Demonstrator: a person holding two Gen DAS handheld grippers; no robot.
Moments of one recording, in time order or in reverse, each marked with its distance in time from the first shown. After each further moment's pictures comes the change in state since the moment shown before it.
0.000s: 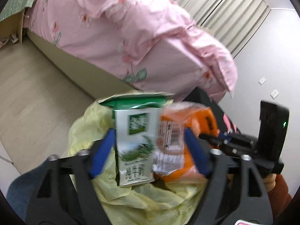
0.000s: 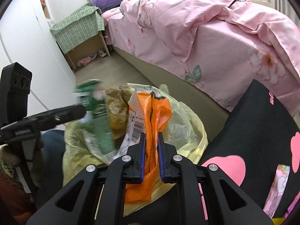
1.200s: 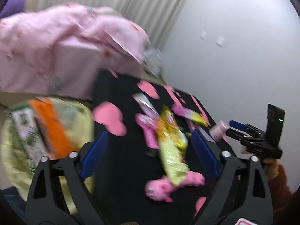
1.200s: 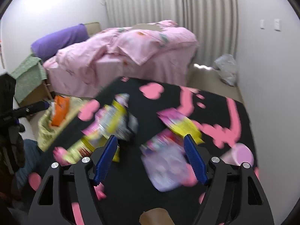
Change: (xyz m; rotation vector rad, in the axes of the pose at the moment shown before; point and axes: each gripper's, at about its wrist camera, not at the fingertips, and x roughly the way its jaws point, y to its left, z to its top) left arm -0.004 -0.206 -0.073 0.411 0.134 -0.306; right arm -0.261 -0.093 -0.237 0.340 -0.295 -0.502
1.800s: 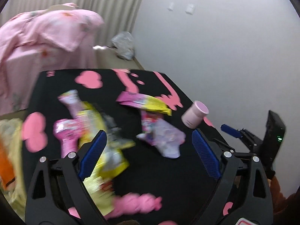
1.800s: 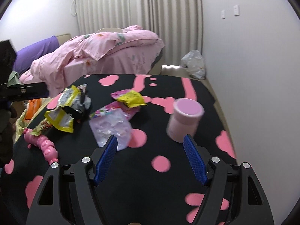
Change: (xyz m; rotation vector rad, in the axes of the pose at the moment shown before) left arm 0.108 -0.129 -0.001 0.232 0.131 -0.082; right arm -0.027 -0.061 -0.080 0.131 -0.075 -0.195
